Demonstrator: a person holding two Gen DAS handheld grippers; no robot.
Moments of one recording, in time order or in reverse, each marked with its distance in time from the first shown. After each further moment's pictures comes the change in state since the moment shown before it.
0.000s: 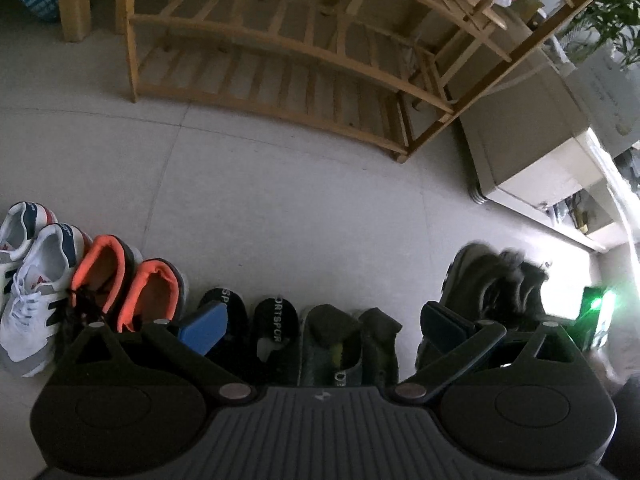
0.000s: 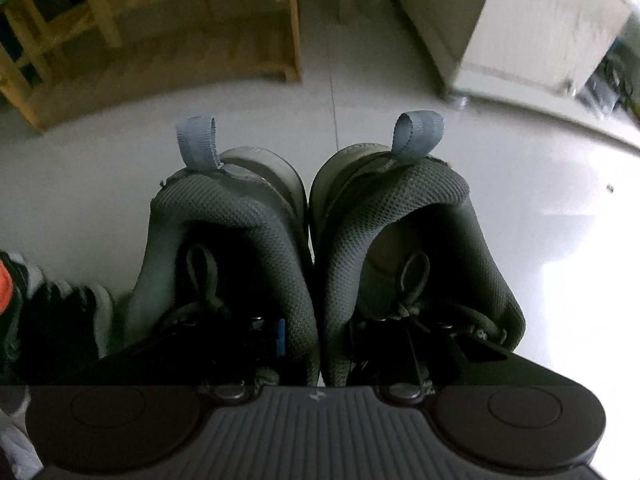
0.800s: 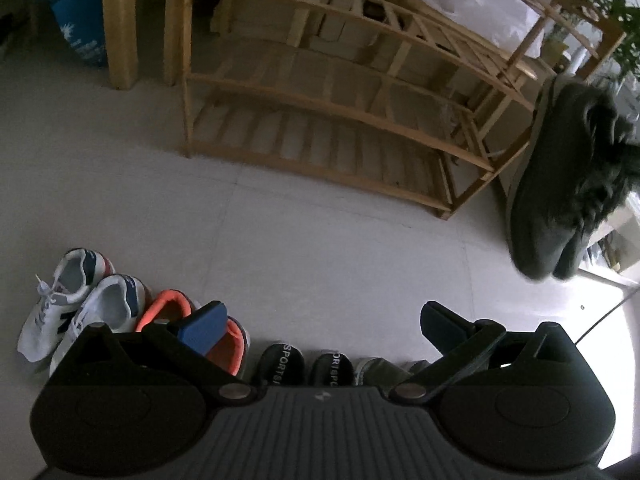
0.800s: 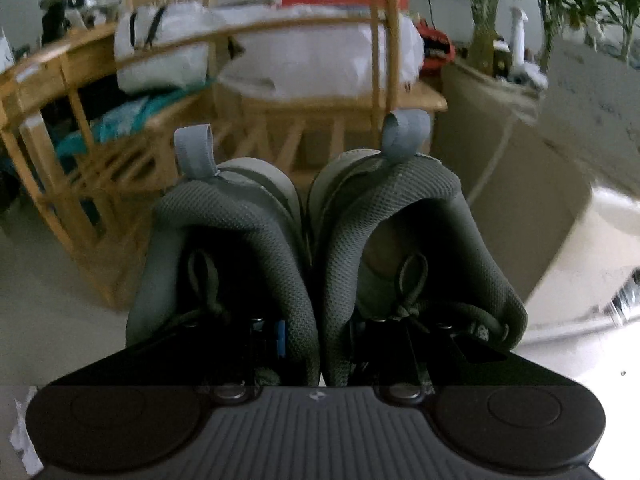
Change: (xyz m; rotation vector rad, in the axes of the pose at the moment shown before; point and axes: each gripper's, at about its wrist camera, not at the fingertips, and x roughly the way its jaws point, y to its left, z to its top) left arm -0.029 0.041 0.018 -0.045 -0.153 0.114; right arm -0.139 0.067 0.223 -0.049 -0.461 0.122
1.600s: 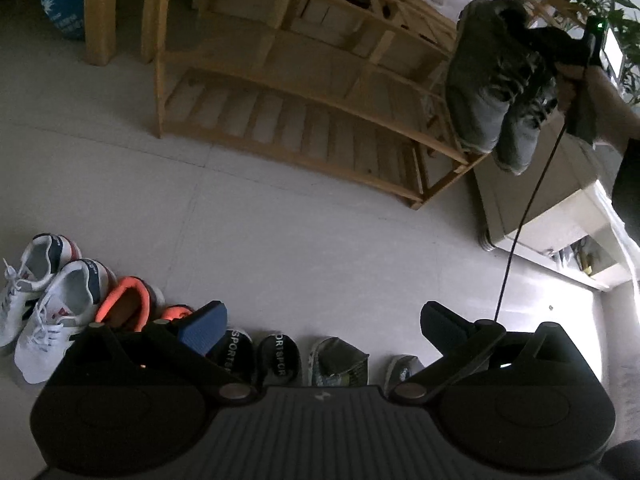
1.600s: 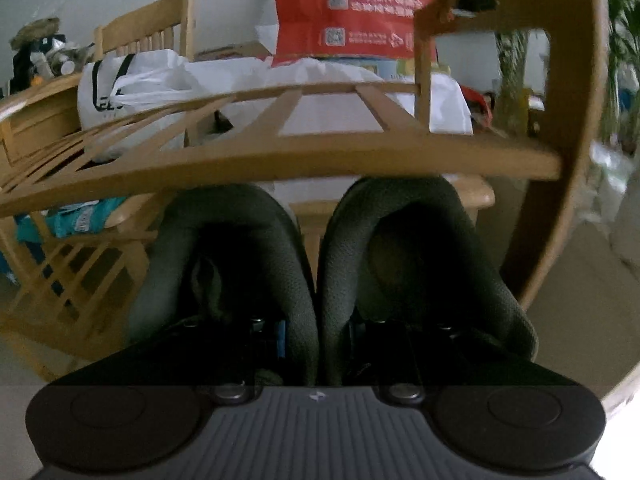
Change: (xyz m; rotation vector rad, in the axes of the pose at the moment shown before) left arm 0.008 -0.011 0.012 -0.036 0.060 -0.087; right arm 0.149 0.053 0.131 0.016 -0.142 -0.038
